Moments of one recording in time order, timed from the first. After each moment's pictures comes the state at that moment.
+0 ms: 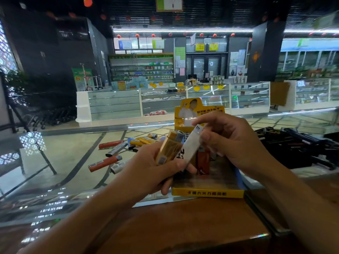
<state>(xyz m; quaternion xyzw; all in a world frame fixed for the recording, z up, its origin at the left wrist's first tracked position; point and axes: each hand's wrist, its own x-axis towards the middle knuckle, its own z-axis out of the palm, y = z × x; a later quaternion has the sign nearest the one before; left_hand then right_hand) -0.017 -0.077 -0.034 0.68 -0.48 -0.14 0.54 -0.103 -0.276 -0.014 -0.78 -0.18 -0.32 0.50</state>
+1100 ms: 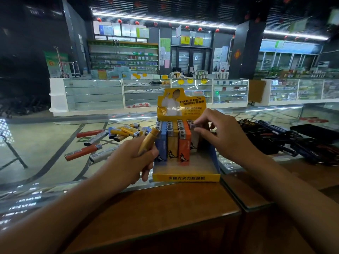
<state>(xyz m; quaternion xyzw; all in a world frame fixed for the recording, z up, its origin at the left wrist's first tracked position) 0.000 -0.085 -0.057 0.77 -0.42 -0.07 0.47 -0.098 -0.330 -0.037 -0.91 -0.06 -0.39 0.13</state>
